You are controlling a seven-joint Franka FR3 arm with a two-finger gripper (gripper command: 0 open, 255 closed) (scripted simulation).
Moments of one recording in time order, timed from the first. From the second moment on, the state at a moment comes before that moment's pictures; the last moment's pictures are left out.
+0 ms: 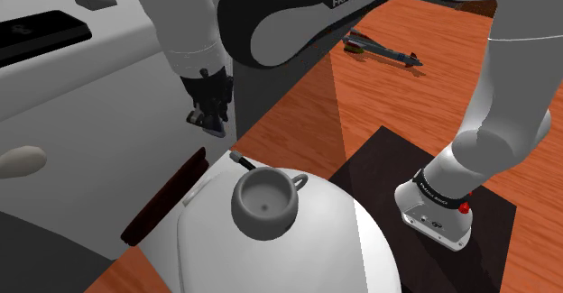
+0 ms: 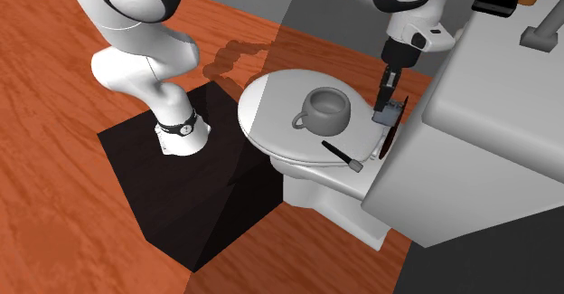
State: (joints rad) arm -0.22 0.47 1.17 -1.75 -0.61 1.80 0.69
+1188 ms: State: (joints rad) arm -1.03 0.43 2.15 -2.20 -0.51 1.79 0.91
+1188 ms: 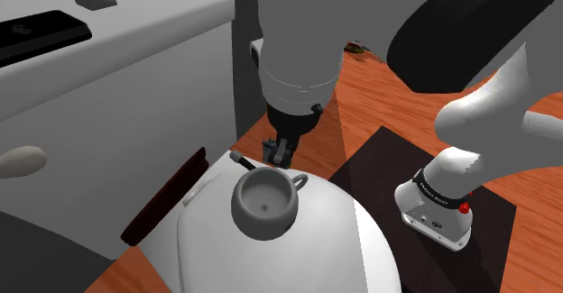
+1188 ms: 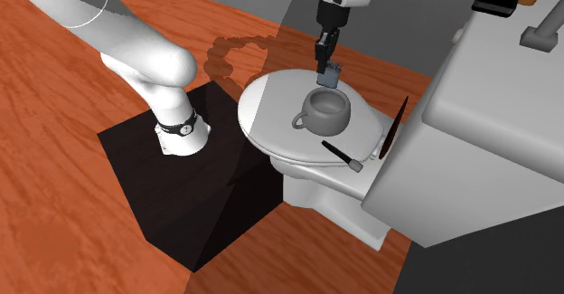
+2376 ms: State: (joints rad) arm -1.00 0.36 2.05 -2.34 -0.52 2.02 0.94
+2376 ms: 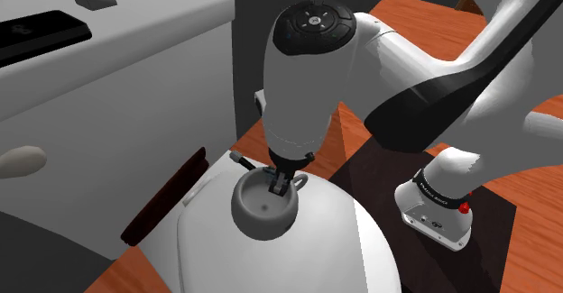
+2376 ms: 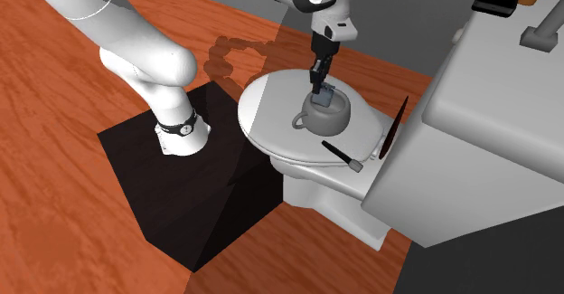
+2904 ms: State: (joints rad) arm -0.99 0.35 2.04 -2.35 -0.51 2.02 0.93
